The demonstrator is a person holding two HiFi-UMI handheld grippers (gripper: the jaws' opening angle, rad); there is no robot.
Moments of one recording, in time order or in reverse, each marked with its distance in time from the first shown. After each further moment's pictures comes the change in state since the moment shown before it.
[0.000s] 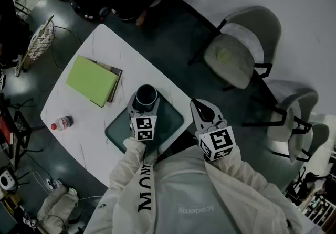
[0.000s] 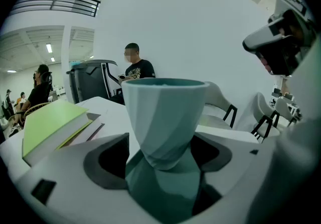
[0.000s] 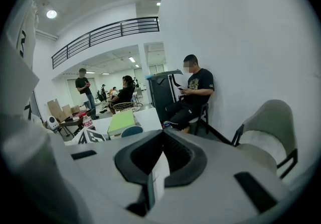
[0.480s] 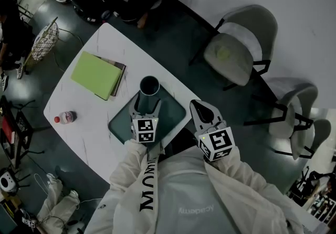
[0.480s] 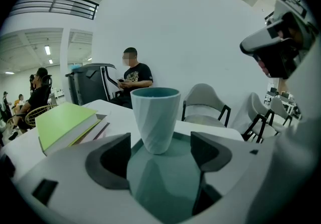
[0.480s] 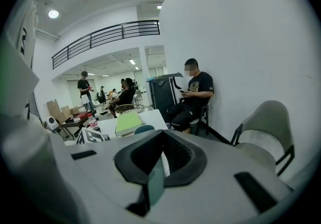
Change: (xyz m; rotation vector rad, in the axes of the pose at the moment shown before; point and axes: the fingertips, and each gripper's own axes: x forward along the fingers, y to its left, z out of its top) left arm -0.046 -0.011 -0.002 0.022 -0.024 -0.021; right arm -0.034 0.033 -0.006 0.003 -0.030 -0.014
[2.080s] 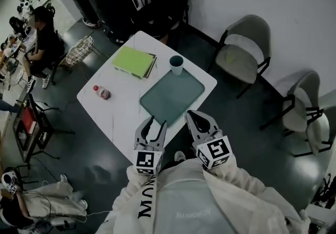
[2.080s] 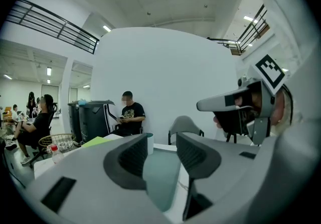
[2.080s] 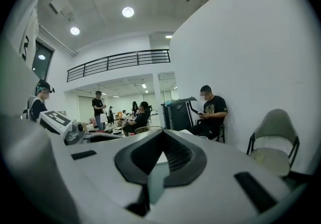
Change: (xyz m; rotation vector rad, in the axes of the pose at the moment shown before) left arm -0.364 -0.041 0.016 0.076 -0.358 -0.086; right arm -0.169 0.240 -0.013 -0.008 -0.307 0.078
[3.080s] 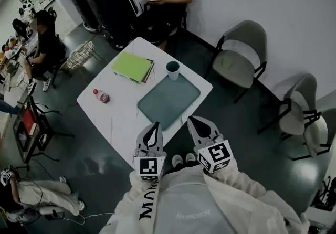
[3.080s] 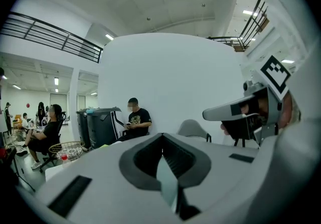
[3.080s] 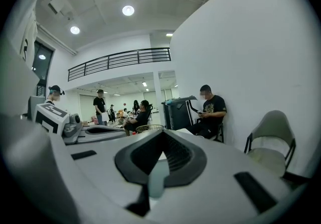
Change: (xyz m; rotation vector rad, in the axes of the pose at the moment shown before) left arm -0.010 -0.016 0.045 0.039 -0.046 0.100; right arm -0.023 -0.008 0.015 -0.011 0.027 0.009
